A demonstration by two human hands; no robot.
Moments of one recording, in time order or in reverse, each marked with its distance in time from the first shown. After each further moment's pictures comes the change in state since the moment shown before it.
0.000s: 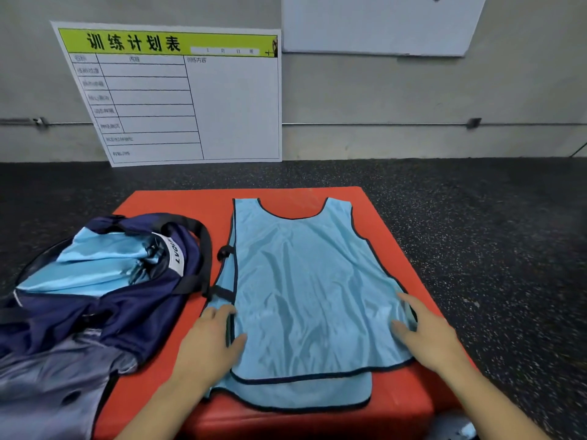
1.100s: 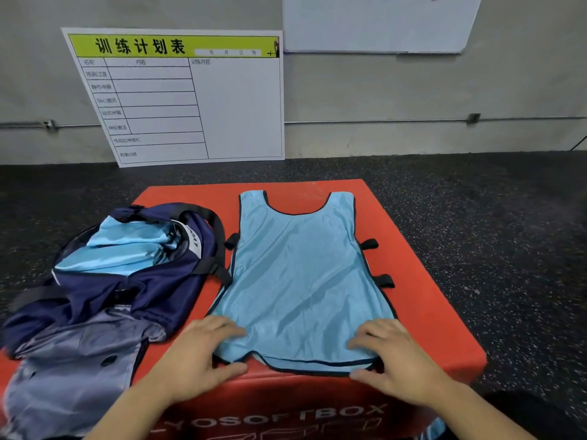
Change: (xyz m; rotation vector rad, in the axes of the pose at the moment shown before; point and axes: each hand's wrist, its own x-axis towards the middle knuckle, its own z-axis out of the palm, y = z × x) left_hand -0.056 -0.057 -0.027 0.050 -0.037 0.529; right_hand -0.080 -0.021 0.041 -0.191 -0.074 -0.790
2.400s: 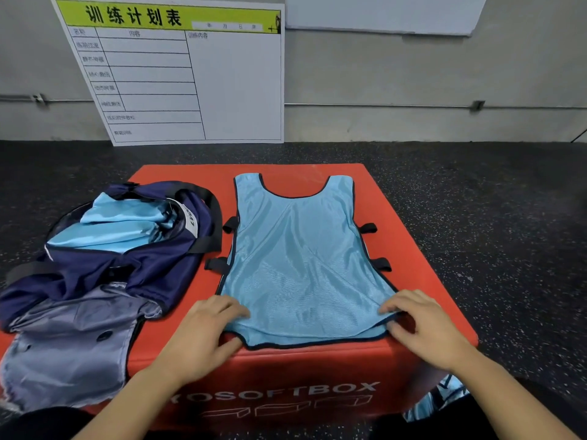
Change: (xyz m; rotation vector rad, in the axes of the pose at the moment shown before) left_hand -0.002 0.019 0.012 -0.002 0.015 -0.028; right_hand -0.021 0.044 -0.020 0.103 0.065 0.235
